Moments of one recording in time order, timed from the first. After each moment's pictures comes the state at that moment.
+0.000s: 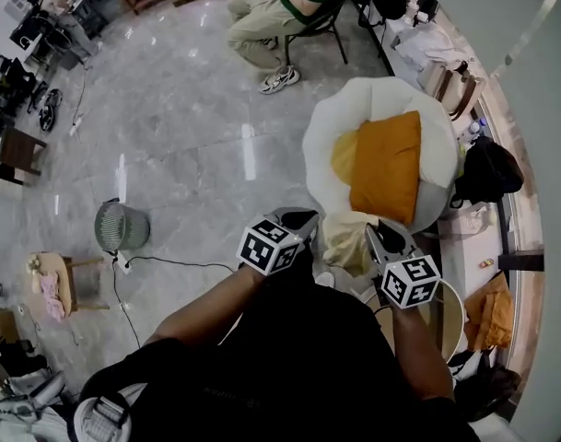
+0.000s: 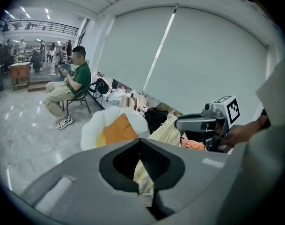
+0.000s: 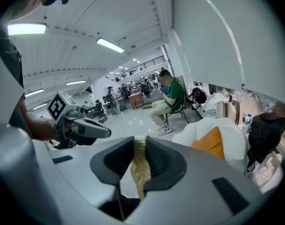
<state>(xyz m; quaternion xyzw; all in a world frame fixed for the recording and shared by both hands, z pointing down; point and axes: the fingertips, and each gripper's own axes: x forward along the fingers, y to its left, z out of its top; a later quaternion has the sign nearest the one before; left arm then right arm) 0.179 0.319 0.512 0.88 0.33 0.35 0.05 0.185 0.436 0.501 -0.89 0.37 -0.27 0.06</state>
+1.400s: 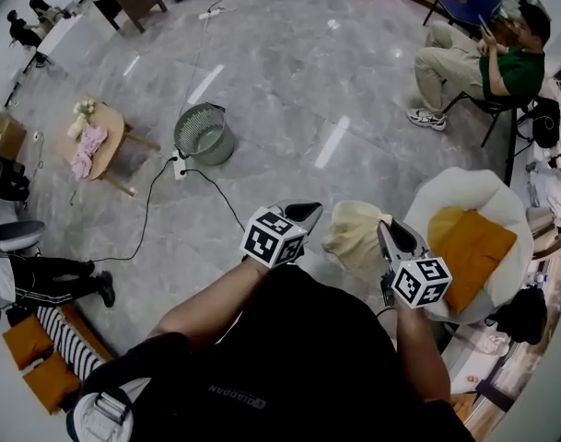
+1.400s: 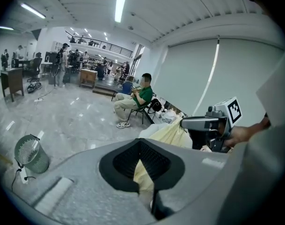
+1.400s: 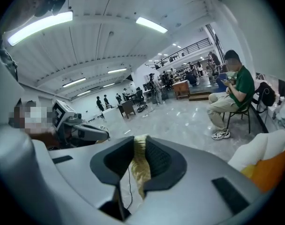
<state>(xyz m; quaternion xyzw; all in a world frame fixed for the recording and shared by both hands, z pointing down) 0.006 -0.104 0.500 0.94 0.03 0.29 0.16 0.090 0.010 0.483 -0.75 0.60 -0.27 0.00</state>
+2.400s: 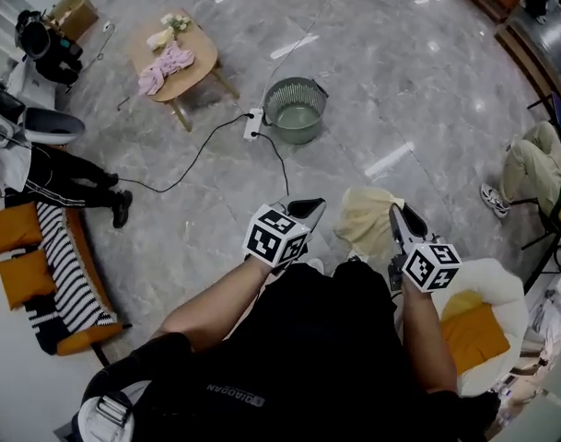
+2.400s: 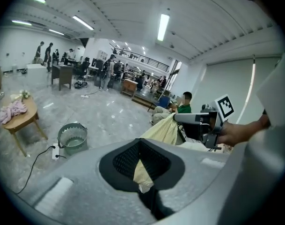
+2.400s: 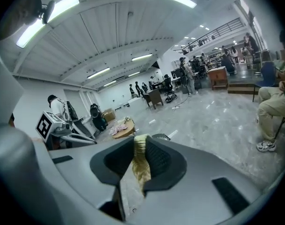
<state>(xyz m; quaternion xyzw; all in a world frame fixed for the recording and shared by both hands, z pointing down) -0.180 -0.345 0.508 0.92 -0.18 0.24 0.23 -0.028 -0.302 0.489 -0.62 0.73 -0.29 -0.04</state>
